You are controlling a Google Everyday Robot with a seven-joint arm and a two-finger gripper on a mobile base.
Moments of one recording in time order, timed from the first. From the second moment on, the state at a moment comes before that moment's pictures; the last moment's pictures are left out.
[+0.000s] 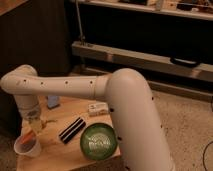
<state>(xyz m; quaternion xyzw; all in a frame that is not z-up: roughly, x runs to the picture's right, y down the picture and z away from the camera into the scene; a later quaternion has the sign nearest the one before) -0.323 0.170 0.654 -0.17 0.43 0.85 0.25</state>
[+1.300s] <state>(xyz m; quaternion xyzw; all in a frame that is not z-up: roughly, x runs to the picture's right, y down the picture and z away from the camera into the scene) -0.326 0.152 0.627 -0.15 0.39 0.86 0.29</state>
